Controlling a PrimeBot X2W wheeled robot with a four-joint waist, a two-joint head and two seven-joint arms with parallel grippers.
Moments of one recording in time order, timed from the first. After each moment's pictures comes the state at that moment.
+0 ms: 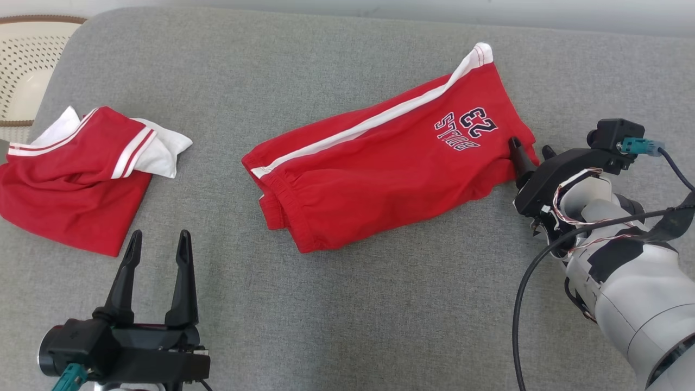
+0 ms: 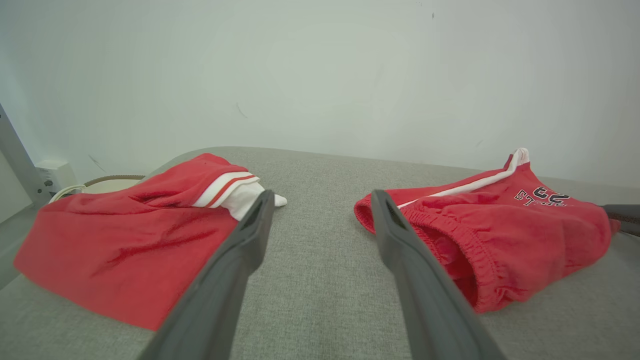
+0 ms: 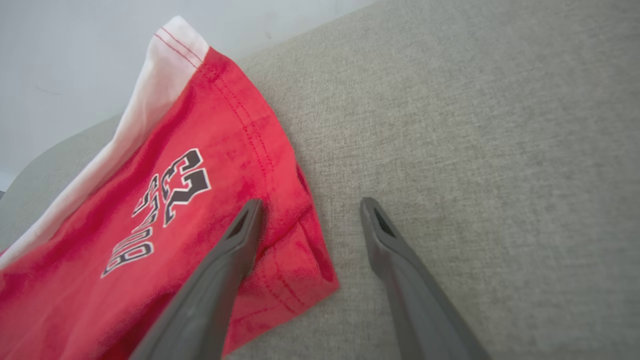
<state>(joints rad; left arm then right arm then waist) -0.21 0.05 0.02 -0.05 -0.15 -0.05 -0.26 -1.10 -0.26 1.15 1.25 1.40 0.13 -0.16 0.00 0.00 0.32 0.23</state>
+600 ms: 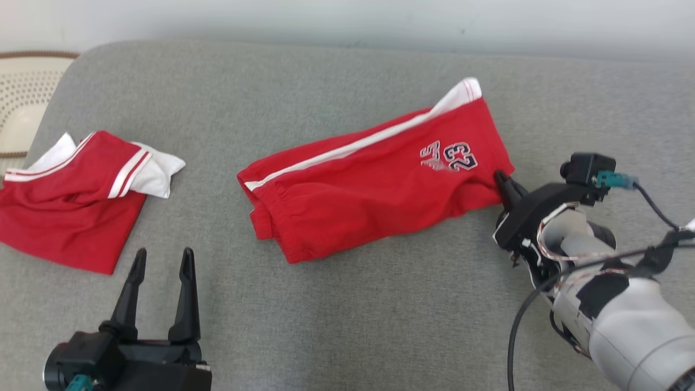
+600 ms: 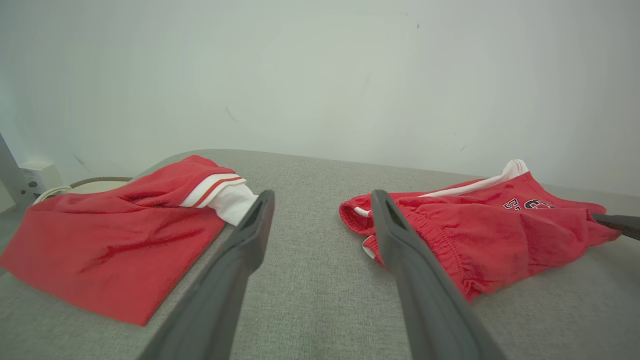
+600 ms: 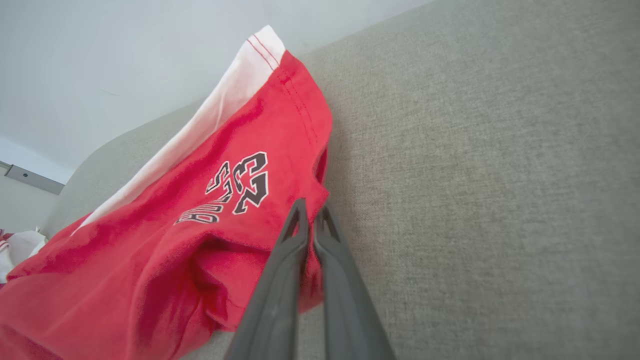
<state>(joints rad) -0.18 0.05 0.02 -0.02 -0.15 -0.04 -0.26 -0.99 -0.30 1.17 1.08 1.42 0.13 -0.19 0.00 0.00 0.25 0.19</state>
